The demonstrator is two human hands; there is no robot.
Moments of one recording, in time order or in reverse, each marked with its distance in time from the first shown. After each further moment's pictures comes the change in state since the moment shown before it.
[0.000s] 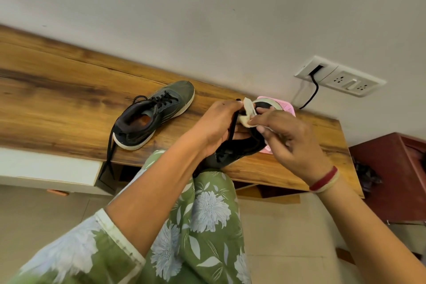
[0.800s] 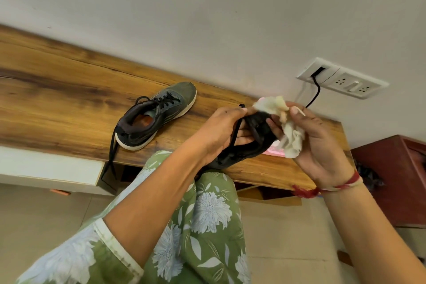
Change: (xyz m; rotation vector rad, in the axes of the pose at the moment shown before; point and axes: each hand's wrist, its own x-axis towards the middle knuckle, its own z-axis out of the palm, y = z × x) left_hand -0.007 -0.007 0.000 -0.083 -0.057 -0.004; right_hand 0.002 -0.008 -0.017 1.333 0.262 0.774
